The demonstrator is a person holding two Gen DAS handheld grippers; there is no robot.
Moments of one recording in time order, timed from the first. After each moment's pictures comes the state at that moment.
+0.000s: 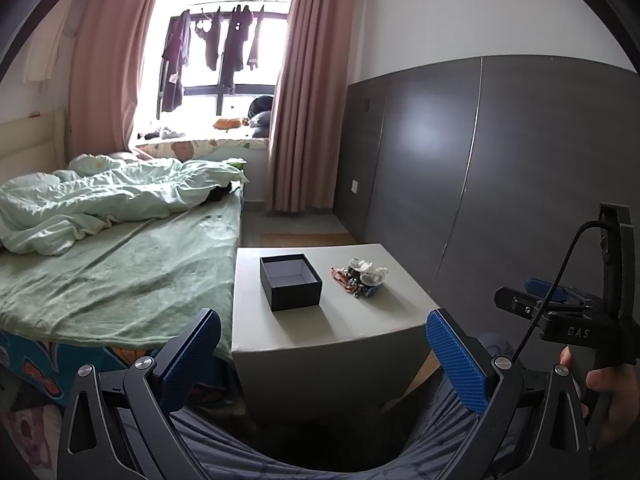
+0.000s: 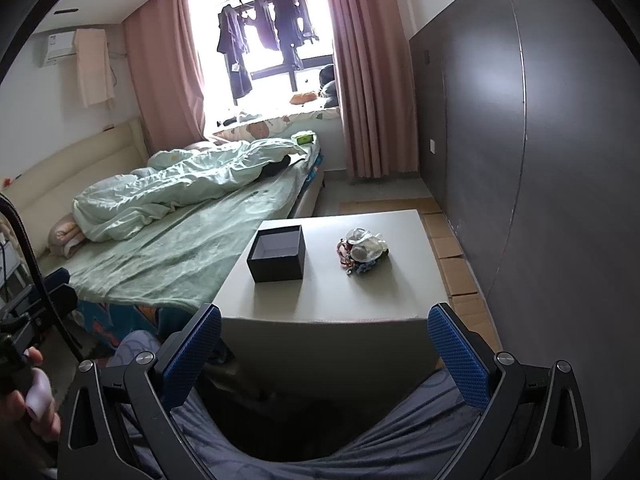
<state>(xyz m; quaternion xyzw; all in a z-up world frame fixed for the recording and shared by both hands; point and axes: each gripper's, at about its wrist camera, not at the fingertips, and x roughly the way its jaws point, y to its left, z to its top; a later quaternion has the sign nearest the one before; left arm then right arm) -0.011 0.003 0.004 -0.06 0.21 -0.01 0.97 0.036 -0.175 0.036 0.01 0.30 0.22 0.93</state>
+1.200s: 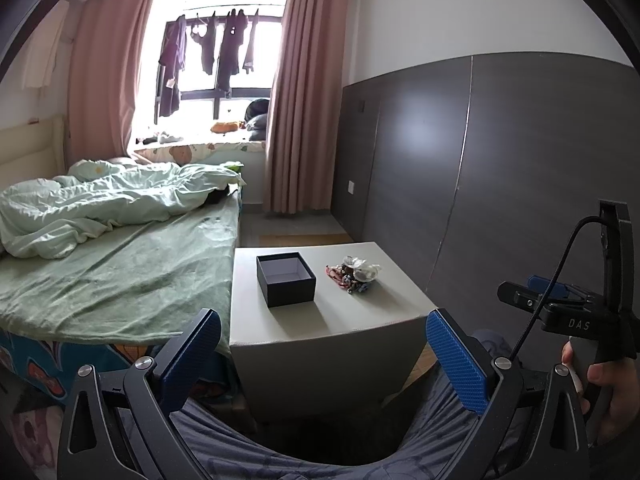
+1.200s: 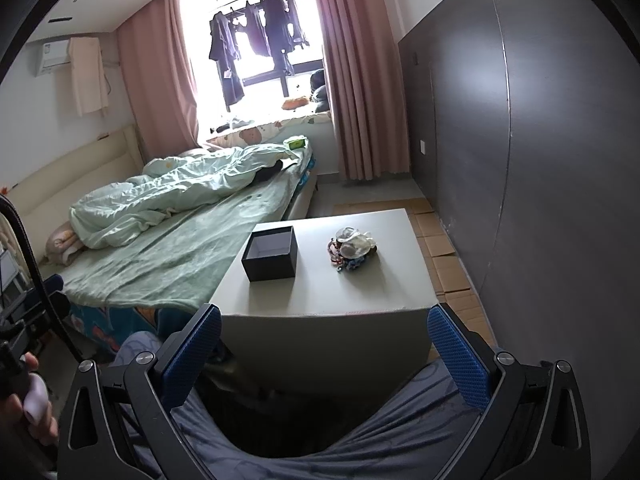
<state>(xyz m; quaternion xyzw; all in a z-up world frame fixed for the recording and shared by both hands) -0.026 -0.002 0.003 -0.05 0.21 -0.01 0.98 0.019 -0.185 0.043 0.02 0.29 0.20 0.93</state>
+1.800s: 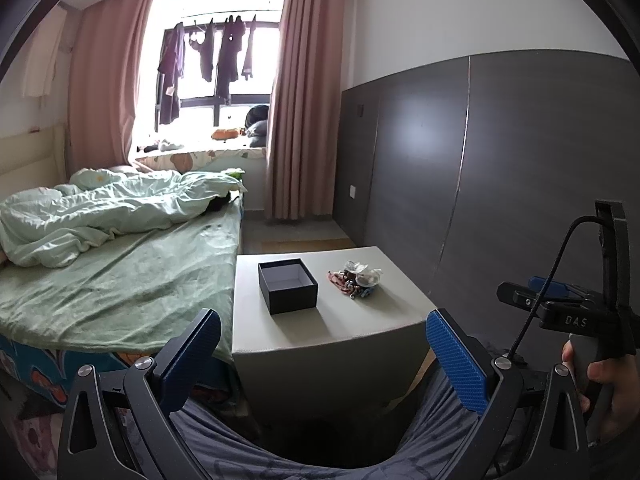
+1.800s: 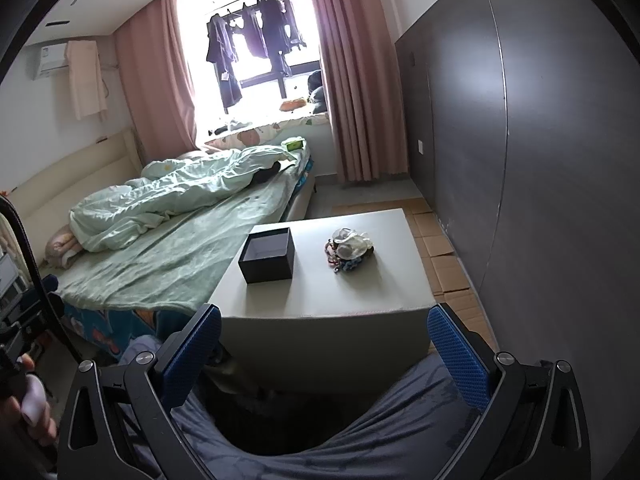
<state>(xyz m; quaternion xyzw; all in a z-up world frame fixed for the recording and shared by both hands) -0.025 -0.009 0.004 -0.04 0.20 -0.01 0.98 0.020 -0.192 0.042 0.03 0.29 0.20 0.93</state>
